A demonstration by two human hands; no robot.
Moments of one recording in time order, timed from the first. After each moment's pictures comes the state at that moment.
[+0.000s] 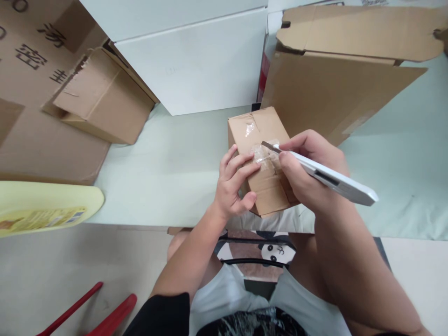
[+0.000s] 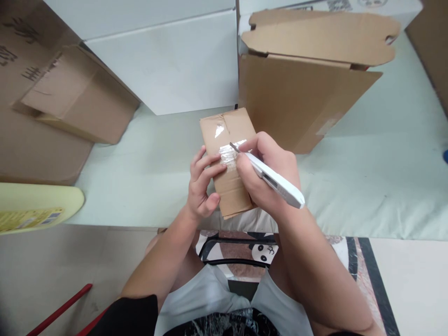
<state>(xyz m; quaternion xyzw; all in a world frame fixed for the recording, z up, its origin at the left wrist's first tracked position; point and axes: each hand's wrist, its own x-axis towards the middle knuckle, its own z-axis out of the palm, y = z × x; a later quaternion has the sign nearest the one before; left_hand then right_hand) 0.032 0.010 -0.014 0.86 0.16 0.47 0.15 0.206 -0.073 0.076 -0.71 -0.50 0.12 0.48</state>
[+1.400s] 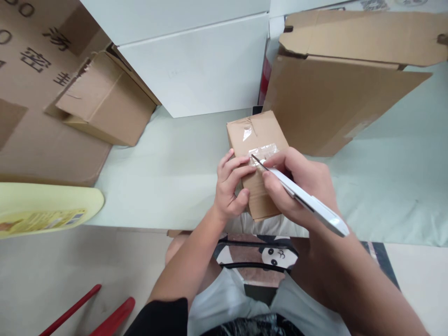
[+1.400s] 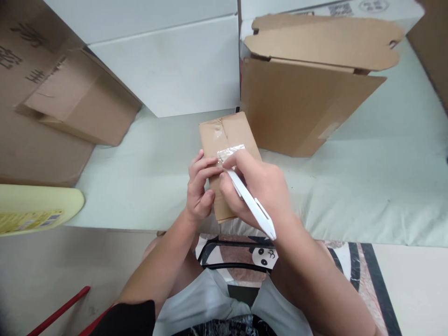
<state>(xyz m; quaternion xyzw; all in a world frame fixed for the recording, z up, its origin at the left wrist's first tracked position) 0.030 0.012 -0.019 0.85 0.19 0.47 0.17 0.192 -0.074 0.083 -0.68 -0.59 0.13 0.42</state>
